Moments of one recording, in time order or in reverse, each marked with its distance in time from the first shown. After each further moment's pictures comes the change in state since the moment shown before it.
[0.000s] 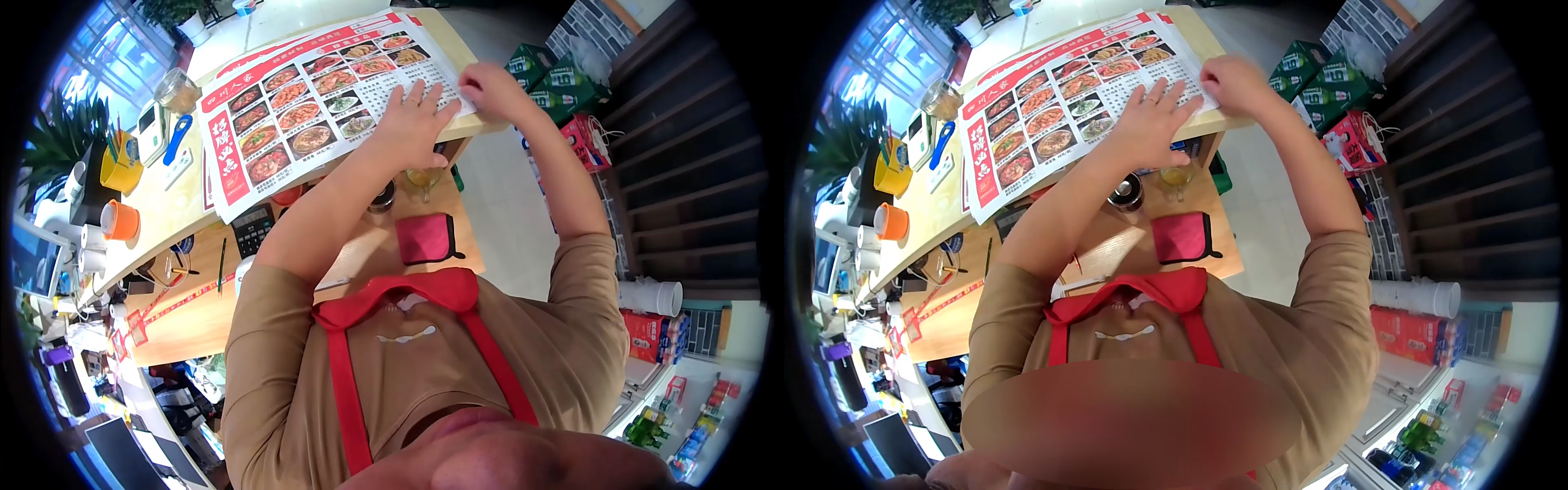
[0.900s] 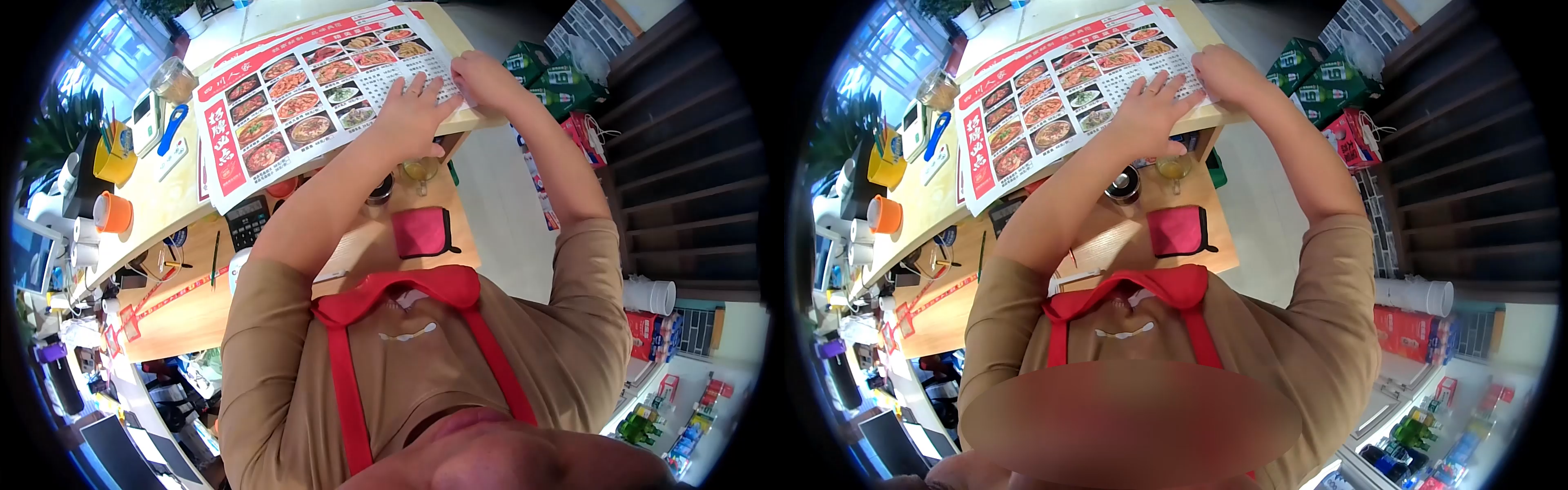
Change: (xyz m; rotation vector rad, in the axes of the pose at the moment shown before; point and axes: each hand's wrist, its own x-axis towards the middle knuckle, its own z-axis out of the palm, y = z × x) left_hand 0.001 -0.002 0.000 -0.037 -0.004 -0.012; right_hand 0.018 -0.006 0.010 -0.241 -0.046 -0.143
